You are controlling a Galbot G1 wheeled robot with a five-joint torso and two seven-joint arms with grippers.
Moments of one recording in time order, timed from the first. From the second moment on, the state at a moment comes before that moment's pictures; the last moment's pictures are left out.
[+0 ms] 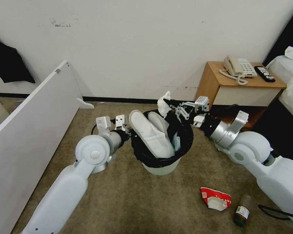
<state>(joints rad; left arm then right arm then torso) 0.76 -1.12 -0.10 -2.02 -1.31 0.72 -0.66 -0.80 0.68 0.10 2.03 0.89 -0.05 -0.30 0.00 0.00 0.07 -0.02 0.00</state>
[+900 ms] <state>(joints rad) 0.80 -1.10 -0.16 -2.05 -1.31 0.72 -0.67 -0.81 0.71 0.05 2.01 0.87 -0.05 -0.21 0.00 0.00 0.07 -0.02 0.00</state>
